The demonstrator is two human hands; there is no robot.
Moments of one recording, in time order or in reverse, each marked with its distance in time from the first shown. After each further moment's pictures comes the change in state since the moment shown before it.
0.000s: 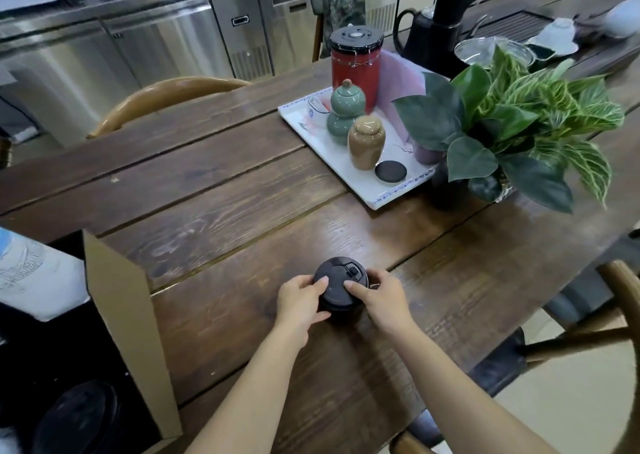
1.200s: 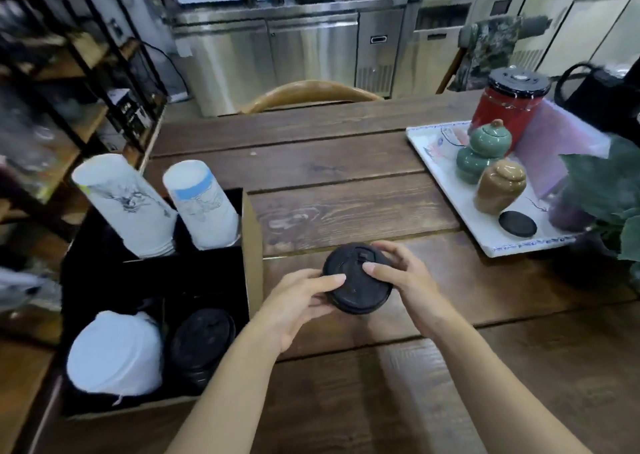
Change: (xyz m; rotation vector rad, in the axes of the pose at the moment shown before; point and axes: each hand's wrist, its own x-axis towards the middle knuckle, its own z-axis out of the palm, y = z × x) left_hand -0.060 0.031 -0.155 -0.238 -0.117 0.064; right_hand -0.013 -0.104 0.083 0.231 -0.569 -0.107
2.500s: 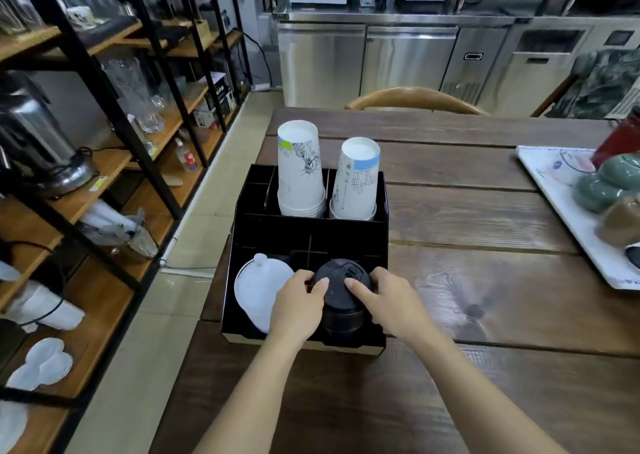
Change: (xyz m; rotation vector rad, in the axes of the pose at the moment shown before) left_hand -0.086 -0.052 -0.161 0.448 0.574 0.138; right_hand -0.035 0.034 0.207 -0.924 -0.138 -0.064
